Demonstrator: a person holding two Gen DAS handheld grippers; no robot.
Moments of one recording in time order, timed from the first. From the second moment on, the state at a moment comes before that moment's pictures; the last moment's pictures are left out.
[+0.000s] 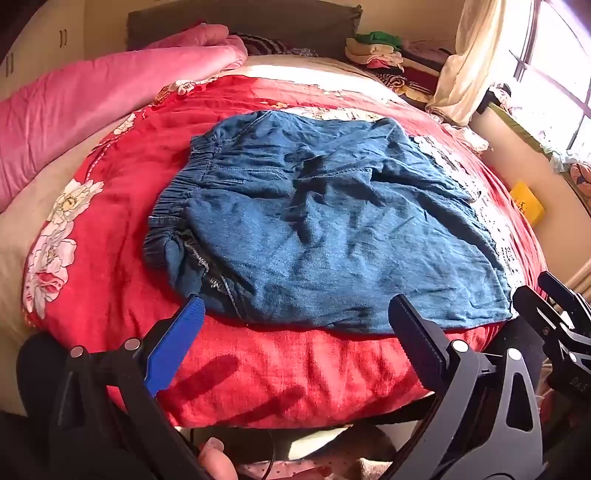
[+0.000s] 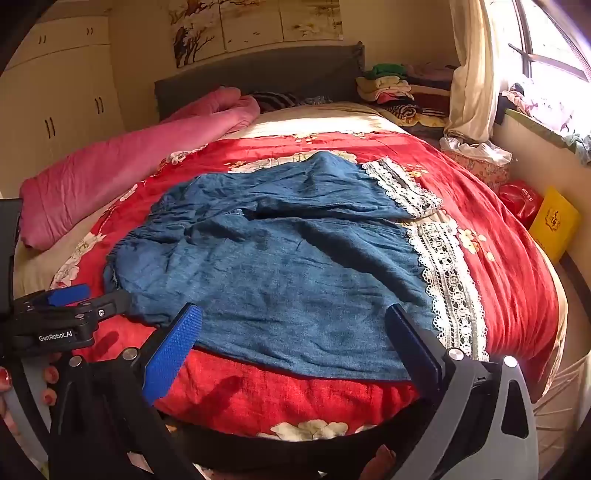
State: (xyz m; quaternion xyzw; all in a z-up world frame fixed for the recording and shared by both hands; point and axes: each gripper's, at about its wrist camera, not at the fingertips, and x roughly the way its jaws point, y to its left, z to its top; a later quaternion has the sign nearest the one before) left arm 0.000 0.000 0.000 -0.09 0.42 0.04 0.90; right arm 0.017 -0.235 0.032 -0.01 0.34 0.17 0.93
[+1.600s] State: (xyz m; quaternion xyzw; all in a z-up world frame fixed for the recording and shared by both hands) left arm -0.002 0.001 0.008 -0.08 0.41 0.04 0.91; right arm 0.017 -0.238 0.038 -0.01 0.34 0.17 0.93
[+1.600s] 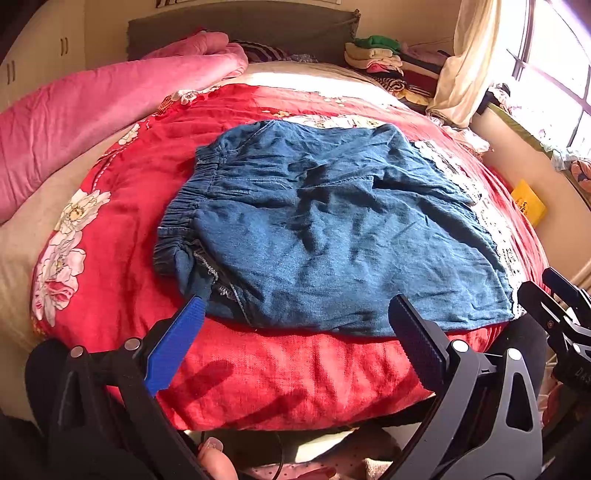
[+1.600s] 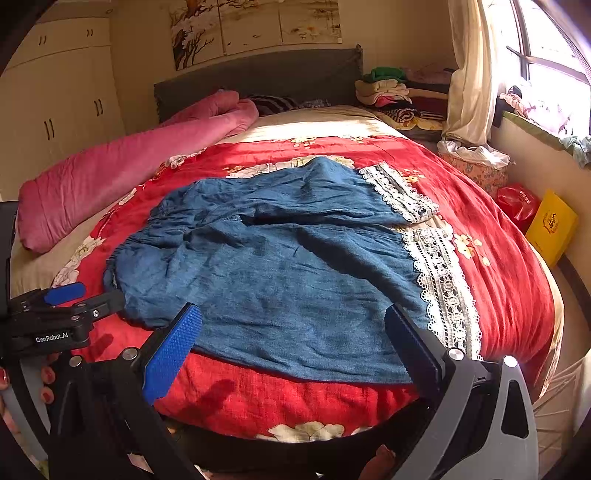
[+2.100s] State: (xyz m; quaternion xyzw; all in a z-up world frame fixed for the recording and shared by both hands) left arm -0.003 0.003 0.009 -0.08 0.41 0.05 0.91; right arm 0.019 -0.238 0.036 -0.01 0.34 0.16 0.93
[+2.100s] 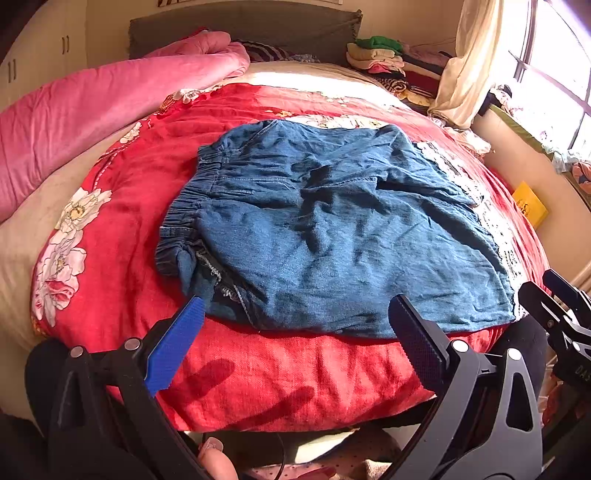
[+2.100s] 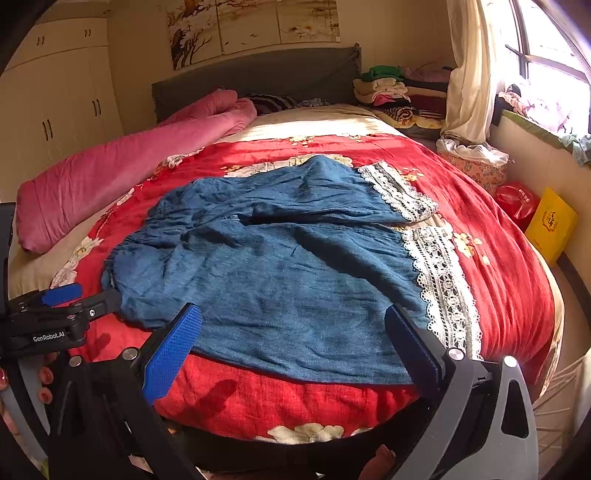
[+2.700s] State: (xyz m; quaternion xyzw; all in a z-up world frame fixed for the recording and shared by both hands) left arm 0.014 0.016 0.000 -0.10 0.42 0.04 0.90; right arm 0.040 -0.231 0.032 -0.02 0.34 0.17 0.92
